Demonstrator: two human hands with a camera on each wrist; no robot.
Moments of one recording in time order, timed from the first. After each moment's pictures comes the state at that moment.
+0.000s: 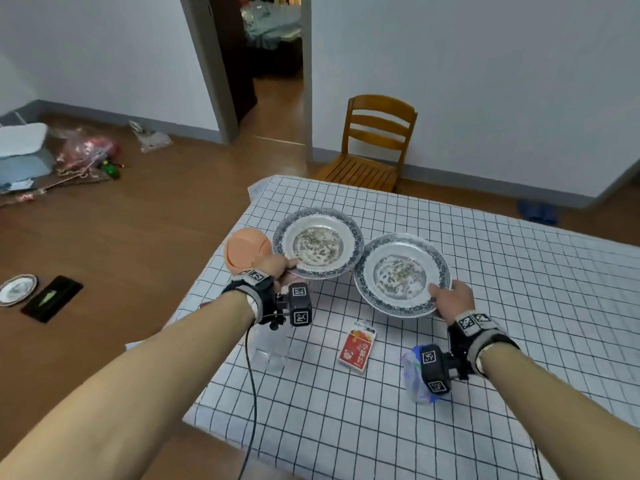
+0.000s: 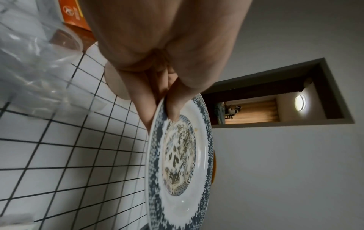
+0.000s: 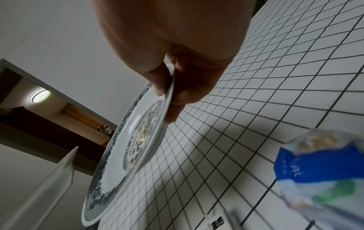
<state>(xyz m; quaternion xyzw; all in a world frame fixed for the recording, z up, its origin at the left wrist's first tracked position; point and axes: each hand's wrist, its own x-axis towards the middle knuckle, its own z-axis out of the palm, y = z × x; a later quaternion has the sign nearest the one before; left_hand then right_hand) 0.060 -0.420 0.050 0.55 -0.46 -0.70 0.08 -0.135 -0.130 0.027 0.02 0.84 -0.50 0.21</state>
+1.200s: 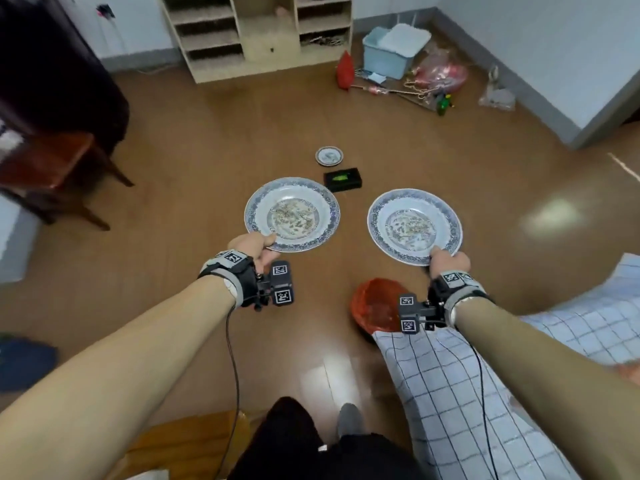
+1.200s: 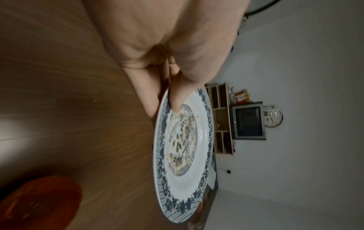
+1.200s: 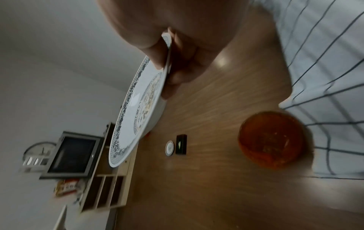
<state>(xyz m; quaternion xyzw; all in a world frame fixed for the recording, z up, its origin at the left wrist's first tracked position) 0.727 -0.615 0.041 0.68 0.03 -0.52 0.52 0.391 -0.669 0.005 -0.26 0.79 -0.36 0.41</state>
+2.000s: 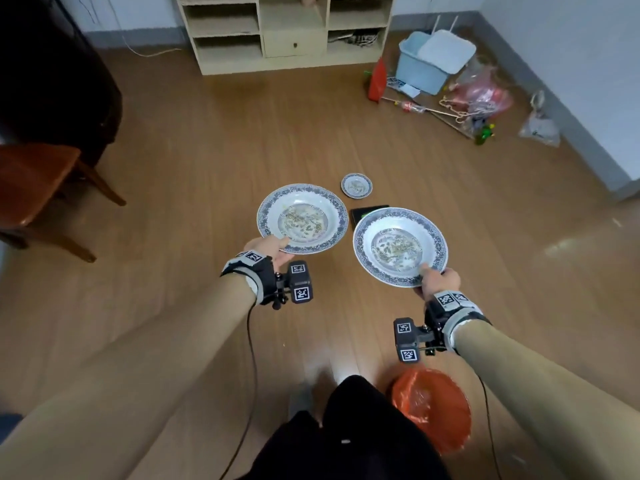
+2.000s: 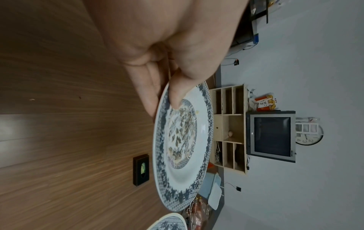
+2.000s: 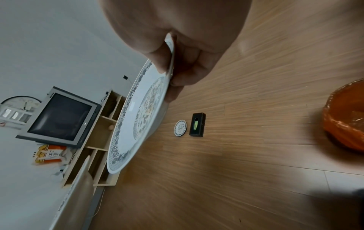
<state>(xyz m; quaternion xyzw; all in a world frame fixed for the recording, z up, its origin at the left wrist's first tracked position) 1.011 -0.952 -0.043 0.67 0.02 -0.56 0.49 0.682 -0.986 -0.030 -0.24 0.79 -0.32 0.47</state>
